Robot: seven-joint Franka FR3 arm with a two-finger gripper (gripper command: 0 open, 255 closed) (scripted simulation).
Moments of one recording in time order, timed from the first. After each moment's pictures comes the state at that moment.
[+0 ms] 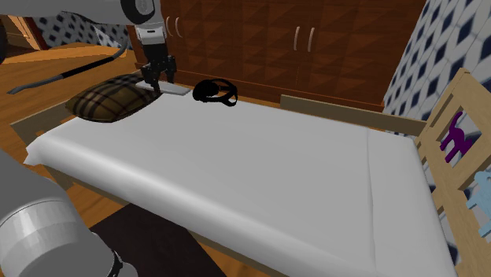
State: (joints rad) arm 0.04 -0.13 0.53 -1.92 0.08 1.80 1.76
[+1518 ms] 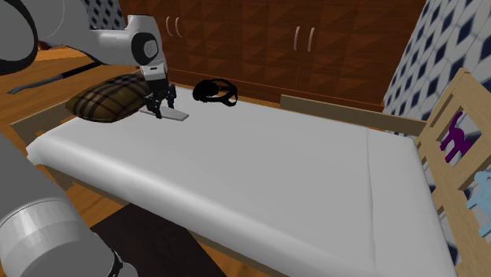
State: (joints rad) arm 0.07 -0.05 0.58 -2.13 0.04 2.08 1.85
